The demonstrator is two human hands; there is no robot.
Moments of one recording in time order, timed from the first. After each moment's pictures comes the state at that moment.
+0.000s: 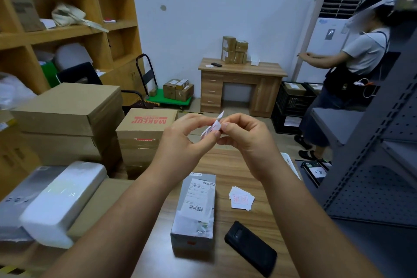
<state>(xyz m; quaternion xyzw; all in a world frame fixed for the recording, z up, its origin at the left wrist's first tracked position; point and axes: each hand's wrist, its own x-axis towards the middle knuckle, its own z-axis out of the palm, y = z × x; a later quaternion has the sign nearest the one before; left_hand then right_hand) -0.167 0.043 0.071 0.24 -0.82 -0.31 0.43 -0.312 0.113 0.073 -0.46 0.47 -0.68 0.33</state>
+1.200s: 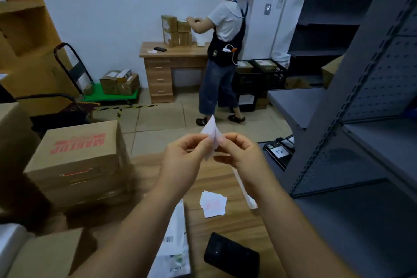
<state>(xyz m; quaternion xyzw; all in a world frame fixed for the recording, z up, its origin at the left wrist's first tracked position) -0.292 -0.007 0.025 0.24 -0.71 -0.59 0.32 -0.398 0.093 0.019 -0.27 0.62 -0.68 0.28</state>
